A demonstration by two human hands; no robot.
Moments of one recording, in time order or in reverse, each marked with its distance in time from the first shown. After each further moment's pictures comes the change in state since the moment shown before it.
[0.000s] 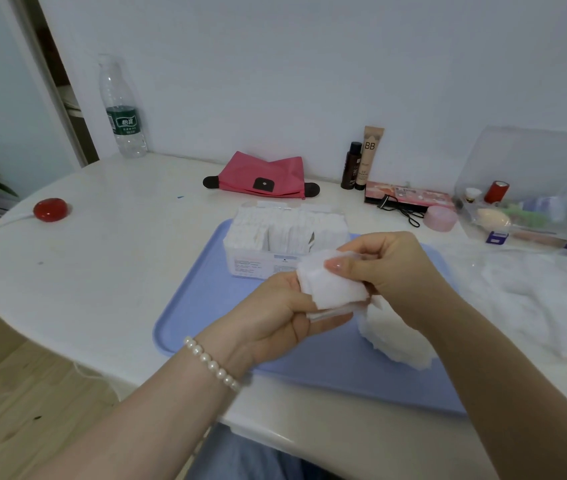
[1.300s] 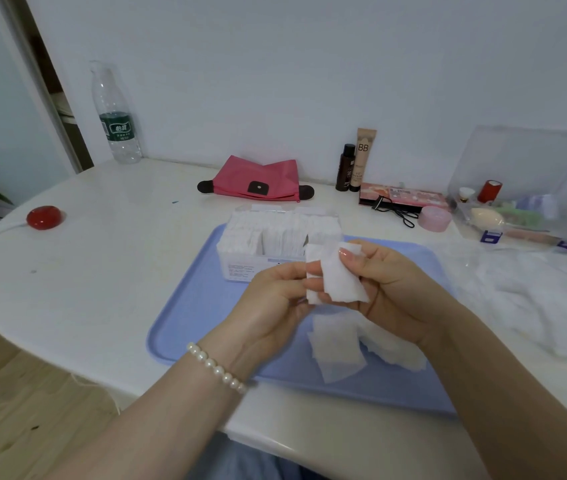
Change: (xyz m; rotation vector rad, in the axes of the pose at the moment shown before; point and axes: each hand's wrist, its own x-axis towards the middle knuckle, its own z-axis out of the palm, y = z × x) left_hand 0.012 -0.002 0.004 0.007 0.238 0.131; right_hand -0.001 0.011 -0.008 0.518 -0.292 0.168
